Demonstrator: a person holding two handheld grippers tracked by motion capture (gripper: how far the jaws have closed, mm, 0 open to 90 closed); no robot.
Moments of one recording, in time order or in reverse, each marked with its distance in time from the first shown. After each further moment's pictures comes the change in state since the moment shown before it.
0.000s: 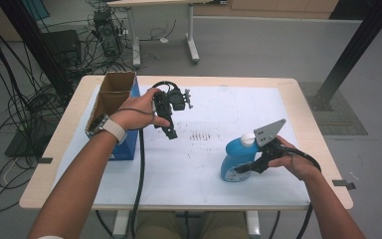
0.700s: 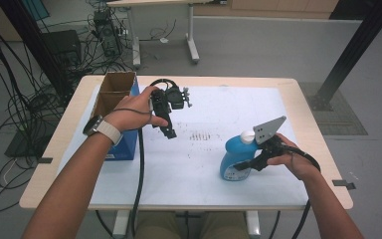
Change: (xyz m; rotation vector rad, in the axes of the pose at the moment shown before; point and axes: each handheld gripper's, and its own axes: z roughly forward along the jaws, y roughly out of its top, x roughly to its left) left arm -0.012 -0.002 -0.021 -0.021 0.033 0.013; right arm 0.005 0.018 -0.006 0.015 -0.045 0.019
